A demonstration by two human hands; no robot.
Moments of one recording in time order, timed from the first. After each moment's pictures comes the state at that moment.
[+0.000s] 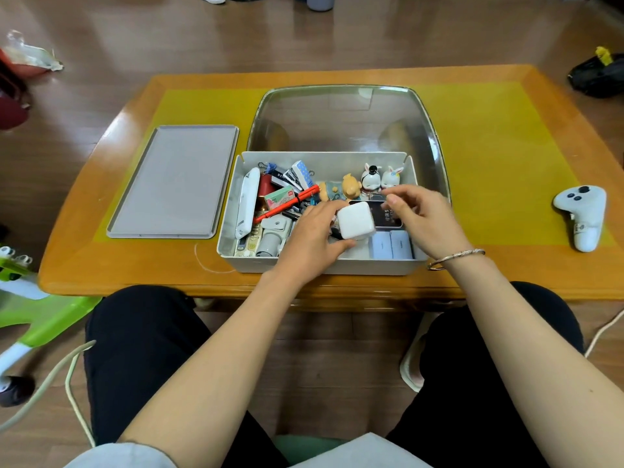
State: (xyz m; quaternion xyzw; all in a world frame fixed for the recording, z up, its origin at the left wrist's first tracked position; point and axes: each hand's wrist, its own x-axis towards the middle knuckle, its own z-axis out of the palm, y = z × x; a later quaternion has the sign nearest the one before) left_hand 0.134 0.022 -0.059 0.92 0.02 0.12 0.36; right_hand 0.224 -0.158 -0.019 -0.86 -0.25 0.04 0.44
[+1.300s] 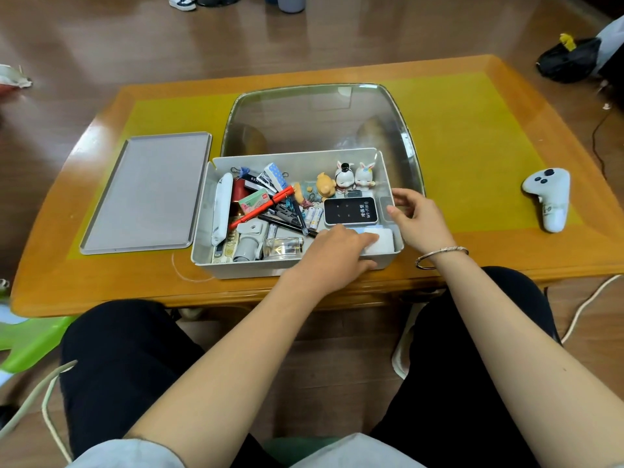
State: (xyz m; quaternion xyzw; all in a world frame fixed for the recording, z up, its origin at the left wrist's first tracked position) left_hand 0.144 -0.042 -0.035 0.98 -0.09 -0.08 0.14; right_hand 0.241 -0.190 -0.051 -0.87 -0.14 0.05 0.47
